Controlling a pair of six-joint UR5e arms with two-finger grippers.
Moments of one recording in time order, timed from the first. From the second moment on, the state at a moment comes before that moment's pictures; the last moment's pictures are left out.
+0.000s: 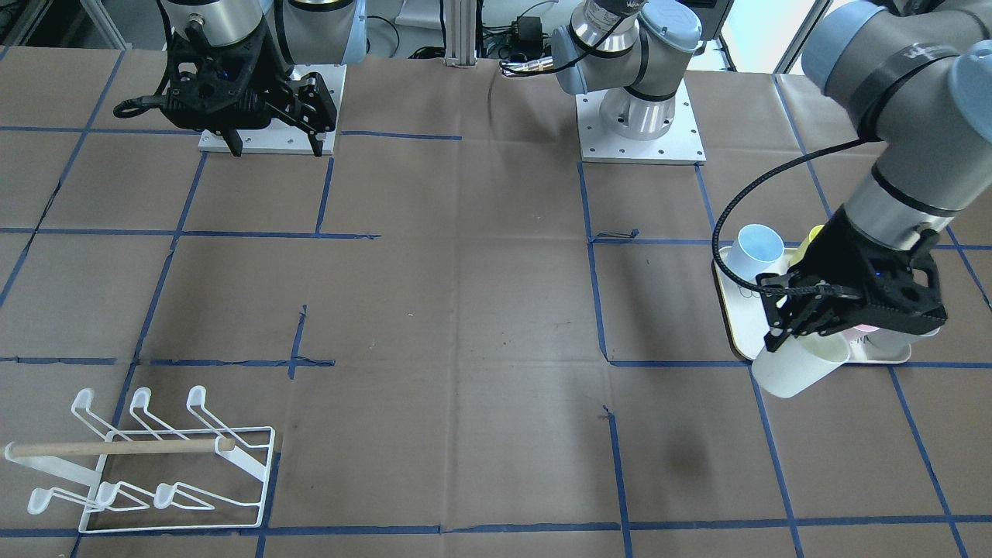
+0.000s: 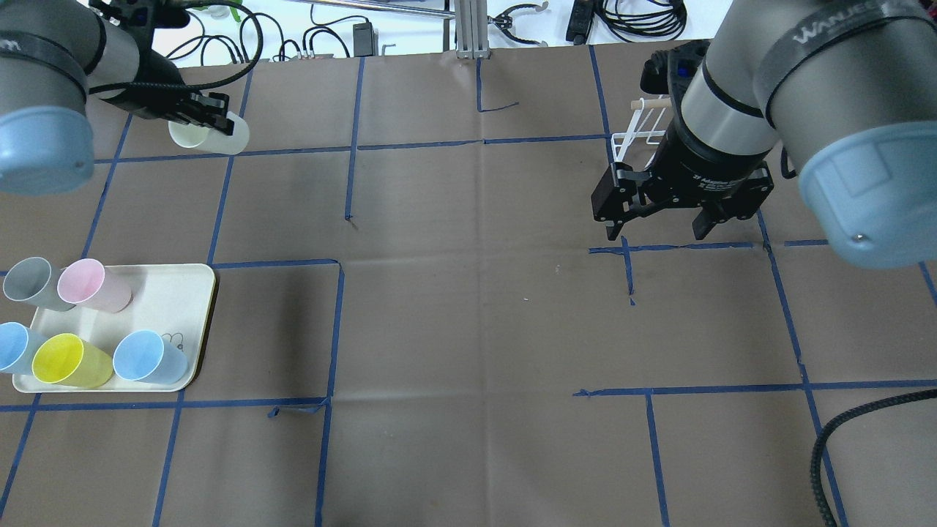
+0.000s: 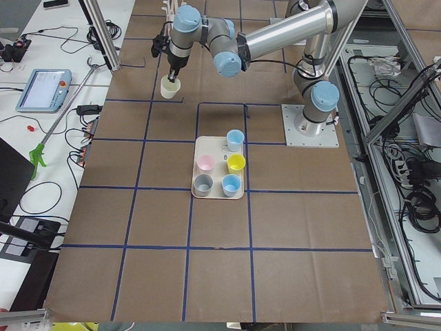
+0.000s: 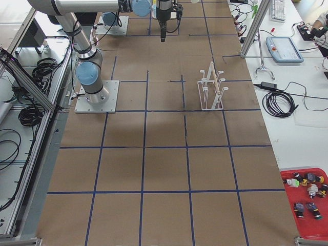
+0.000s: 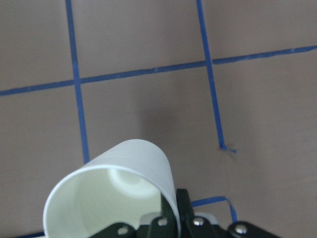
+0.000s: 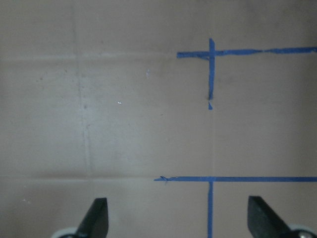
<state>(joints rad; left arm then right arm) -1.33 -1.73 -1.75 -0.86 1.27 0.43 1.65 -1.69 1.77 -1.67 -1.47 0.12</state>
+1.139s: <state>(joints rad) -1.44 -1.83 -2.20 0.20 0.50 0.39 1.65 -1.64 2.18 -2.68 -0.97 0.94</state>
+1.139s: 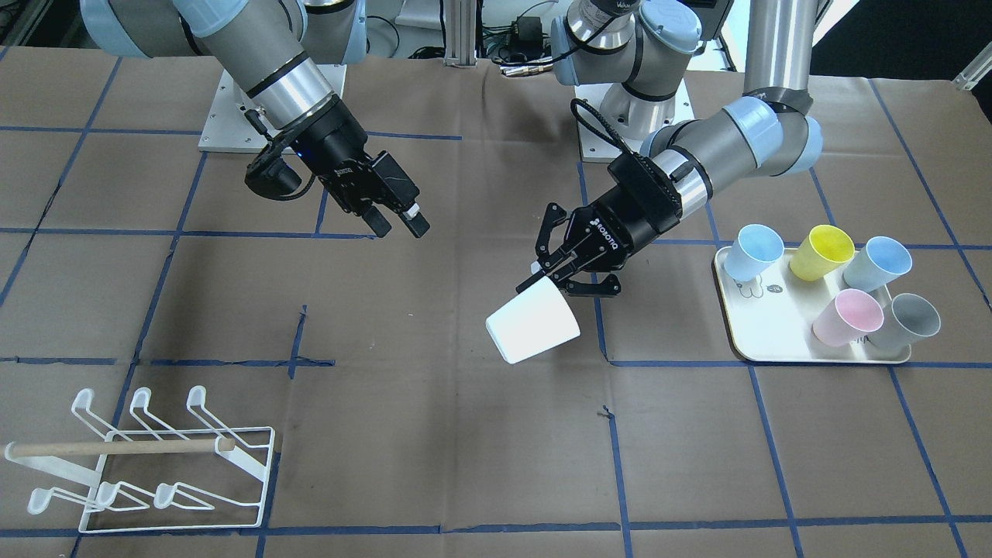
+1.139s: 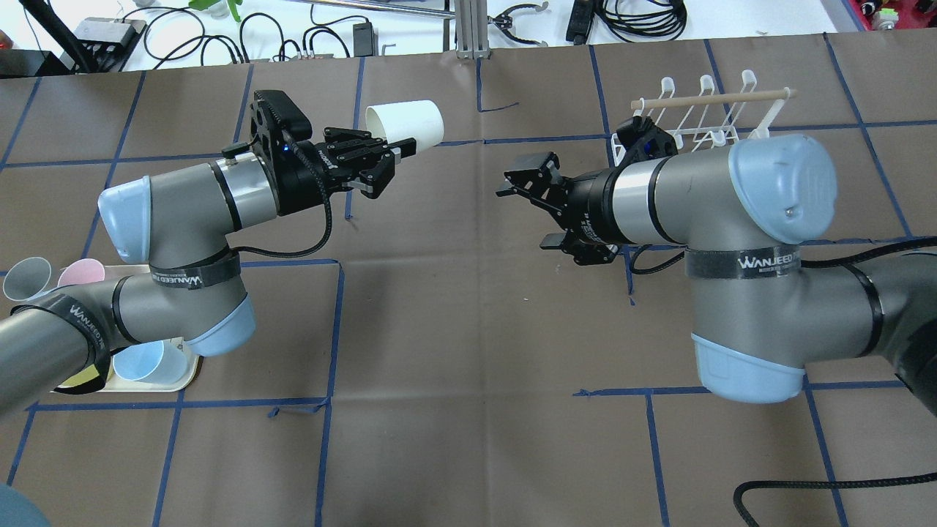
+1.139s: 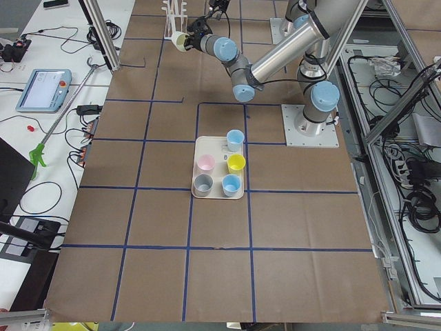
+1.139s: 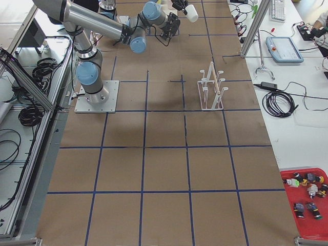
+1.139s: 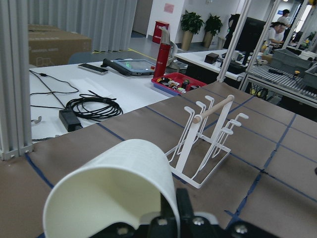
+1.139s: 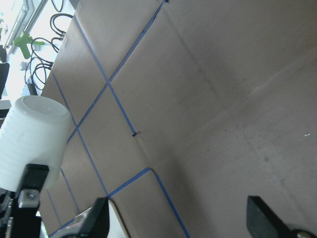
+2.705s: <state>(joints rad) -1.55 -1.90 -2.27 0.50 0.62 0.23 1.66 -1.50 2.23 -3.20 -0.94 1.30</state>
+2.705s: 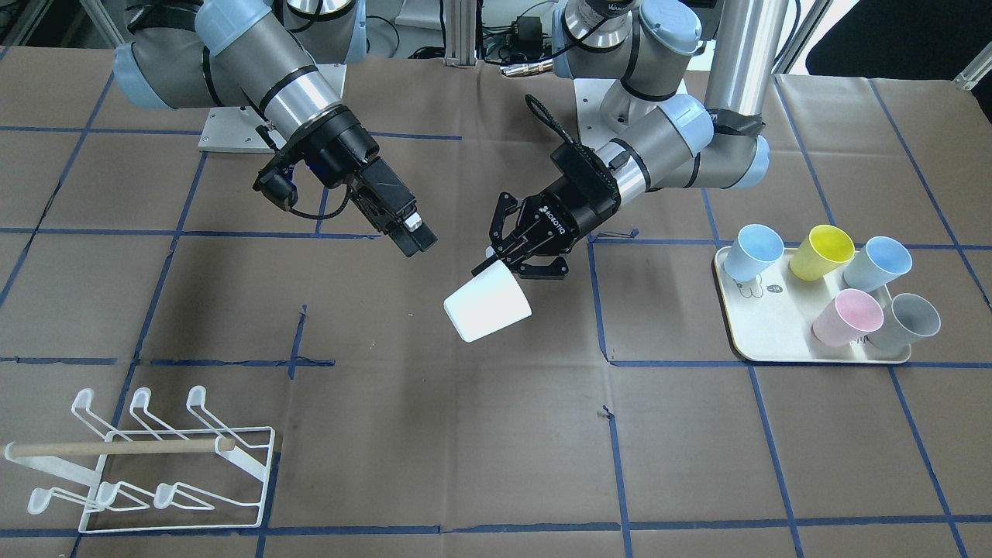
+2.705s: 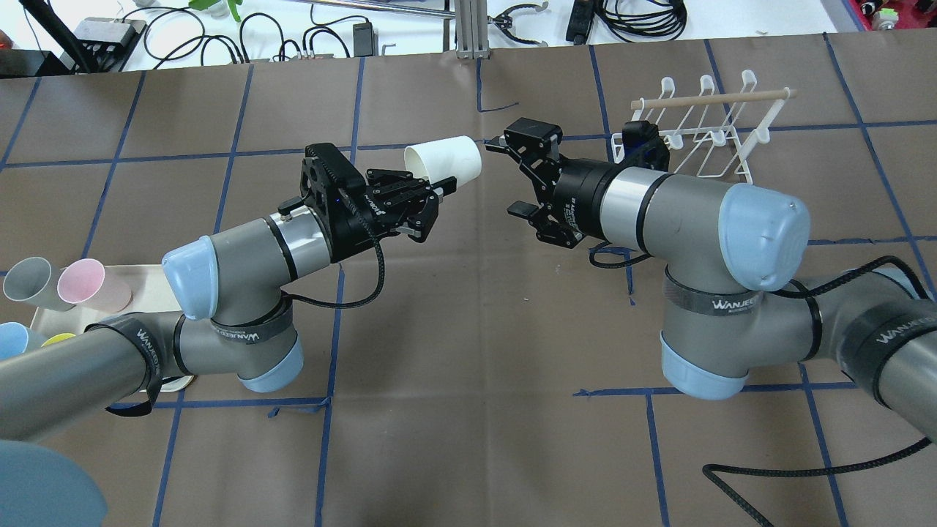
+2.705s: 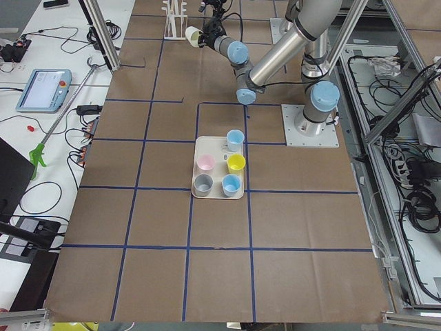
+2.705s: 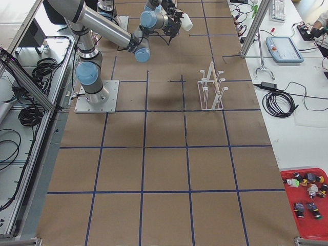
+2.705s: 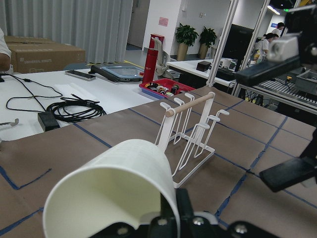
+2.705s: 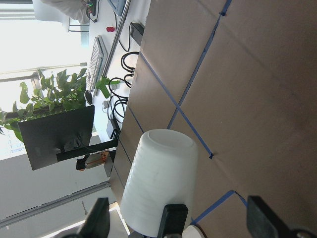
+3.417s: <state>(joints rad) -1.55 -1.90 -2.27 0.50 0.62 0.23 1.66 -1.42 2.22 -3.24 -0.94 1.46</state>
